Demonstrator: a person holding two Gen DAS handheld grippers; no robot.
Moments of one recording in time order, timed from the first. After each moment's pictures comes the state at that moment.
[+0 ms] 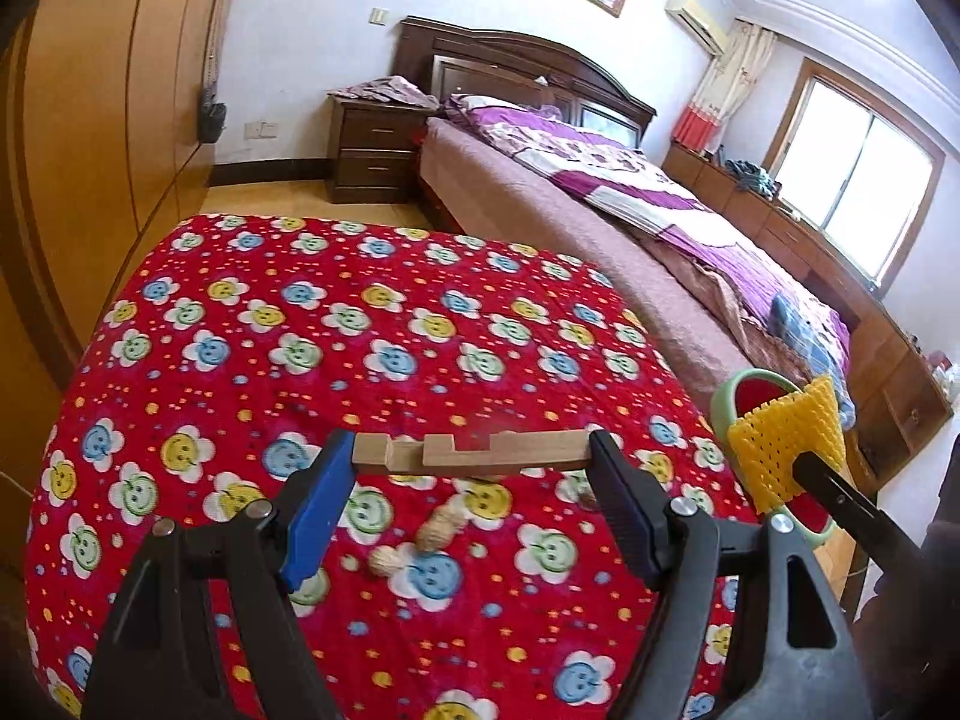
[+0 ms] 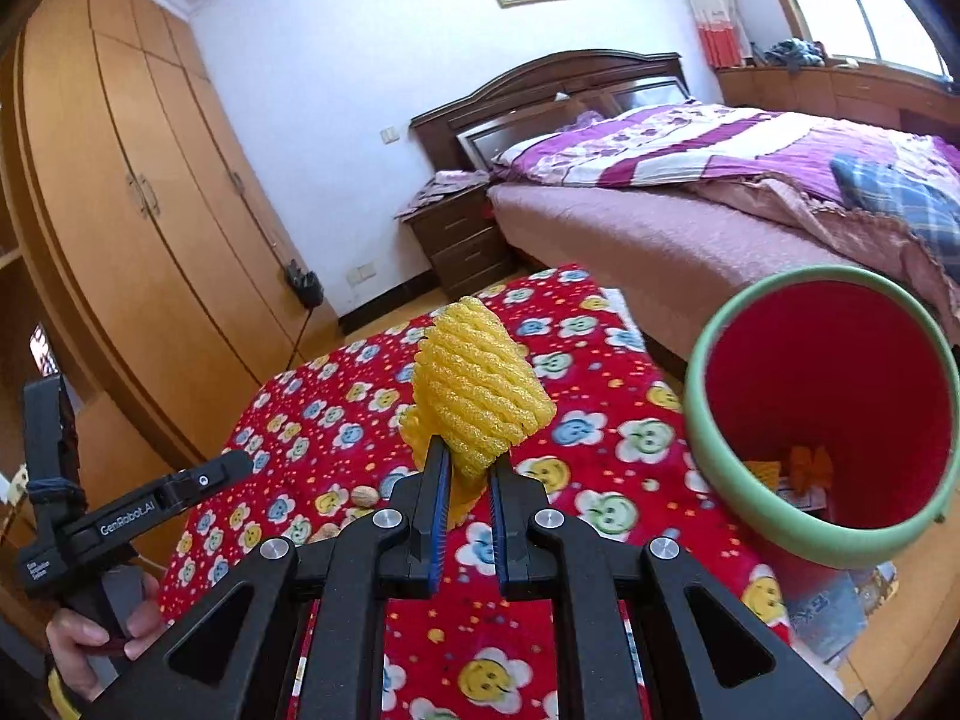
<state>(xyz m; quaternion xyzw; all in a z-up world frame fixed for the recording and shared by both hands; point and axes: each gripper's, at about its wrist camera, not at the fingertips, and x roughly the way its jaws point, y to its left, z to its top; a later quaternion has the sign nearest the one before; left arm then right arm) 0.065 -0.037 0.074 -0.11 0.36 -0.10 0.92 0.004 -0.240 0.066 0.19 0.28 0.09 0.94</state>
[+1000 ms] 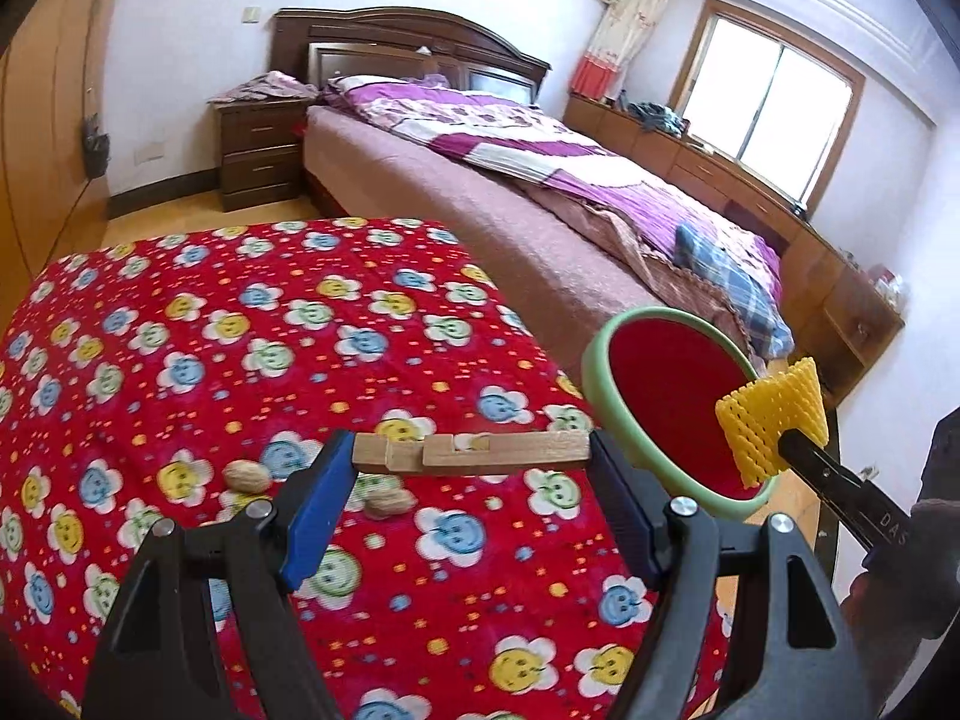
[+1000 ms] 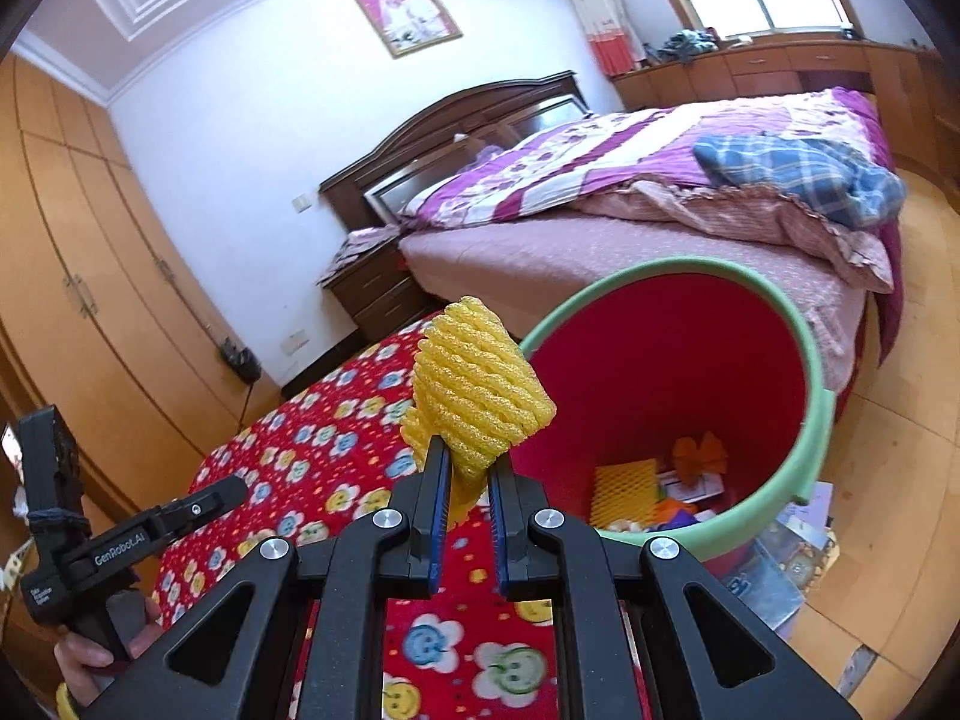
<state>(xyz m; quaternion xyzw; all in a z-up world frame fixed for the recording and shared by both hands) 0.076 -0.163 0.075 -0.05 0.37 -0.22 0.90 -0.045 -0.351 0.054 0.26 0.24 -0.02 0.94</state>
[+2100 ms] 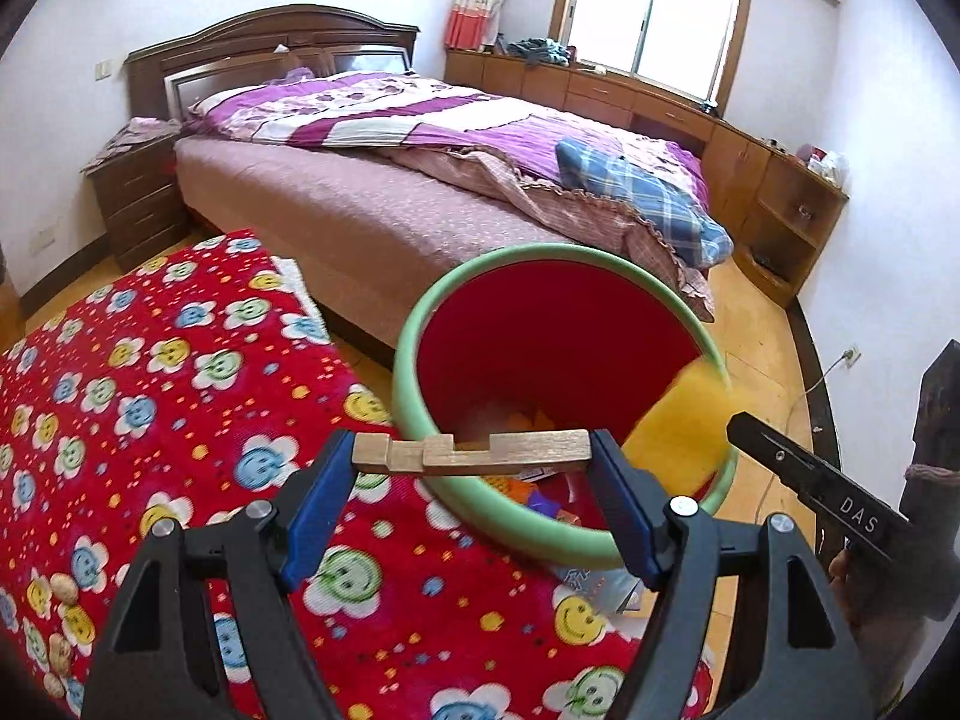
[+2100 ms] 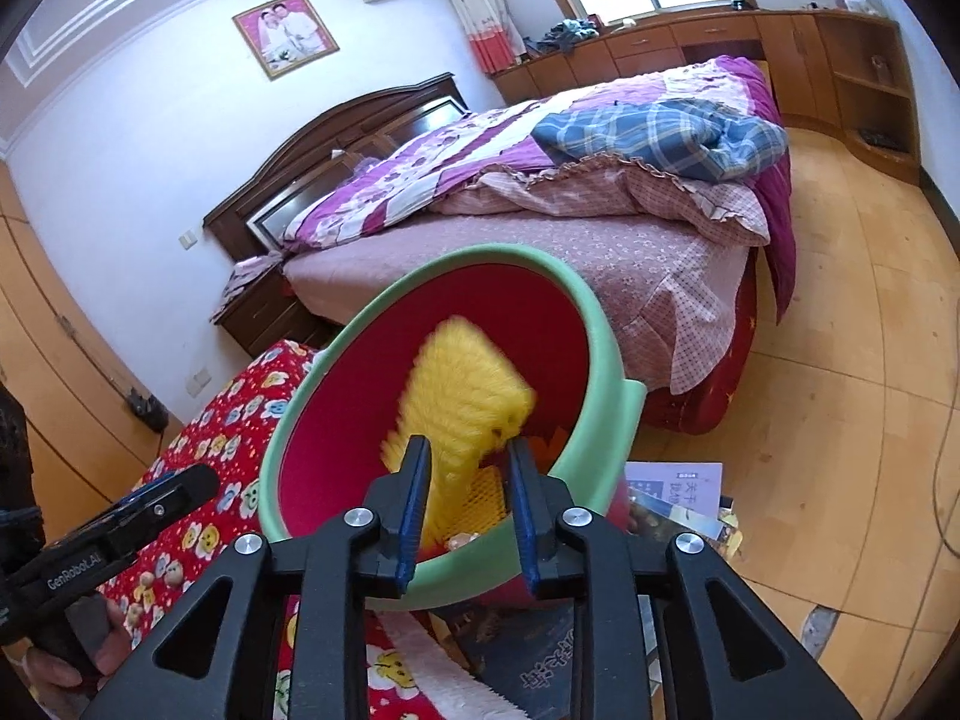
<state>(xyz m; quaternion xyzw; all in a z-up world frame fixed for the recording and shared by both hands) 0.089 -0.313 0.051 0.06 0.37 -0.33 0.87 -0.055 -0.438 0.005 0.29 0.26 -0.14 0.91</state>
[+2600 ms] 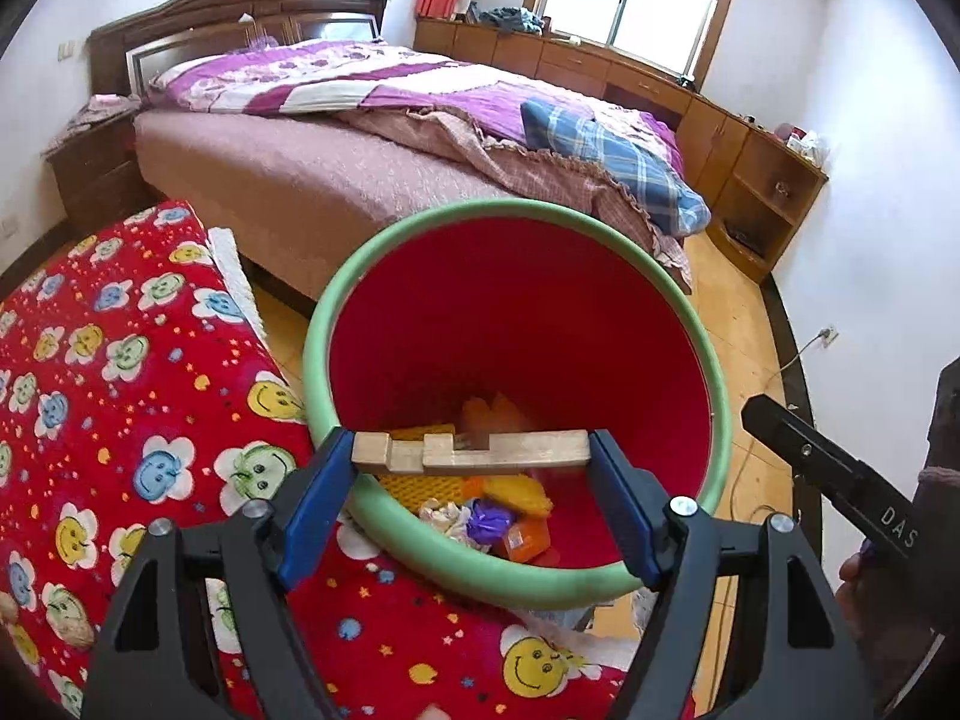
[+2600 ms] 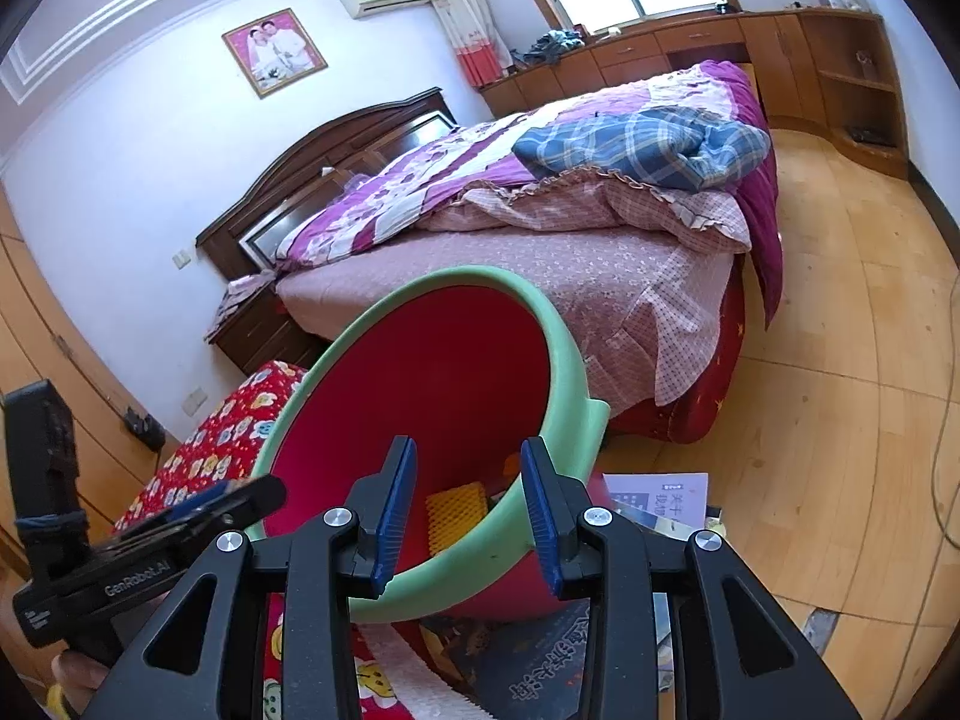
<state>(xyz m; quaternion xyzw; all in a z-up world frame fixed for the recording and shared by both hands) 0.100 -0.350 0.028 0.06 0.40 -0.36 0.84 -0.064 -0.449 0.004 0.30 0.25 -0.15 0.91</state>
